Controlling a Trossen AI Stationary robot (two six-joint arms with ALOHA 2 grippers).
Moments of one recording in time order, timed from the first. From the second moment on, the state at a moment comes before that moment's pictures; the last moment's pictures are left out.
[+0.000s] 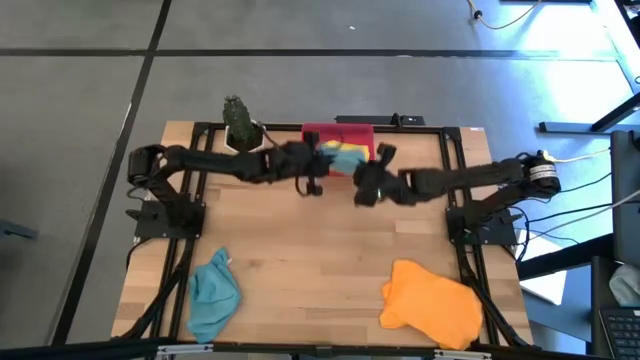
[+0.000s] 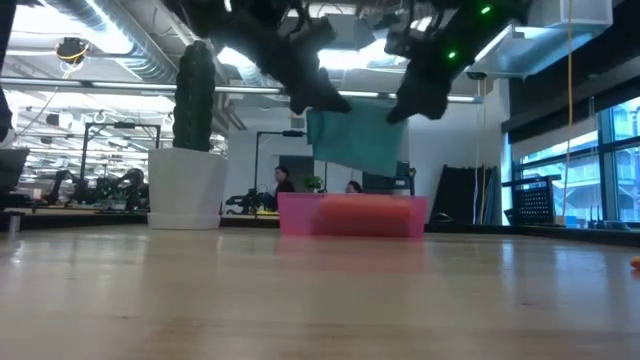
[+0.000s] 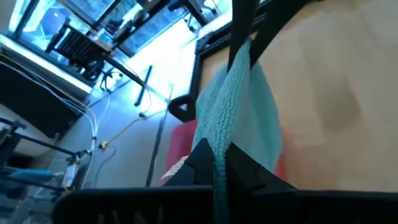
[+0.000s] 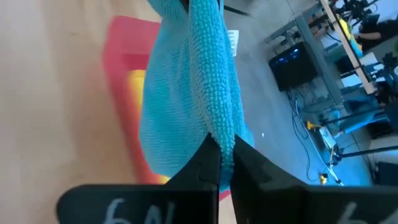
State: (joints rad) left arm 0.23 1.62 1.09 0.13 -0.27 0.62; right arm -0.05 1.43 0.97 -0.34 0.77 -0.20
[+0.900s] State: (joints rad) left arm 0.47 1.87 1.09 0.35 -0.02 0.76; right arm -0.48 1.57 0.93 -0.10 0.34 -0.45
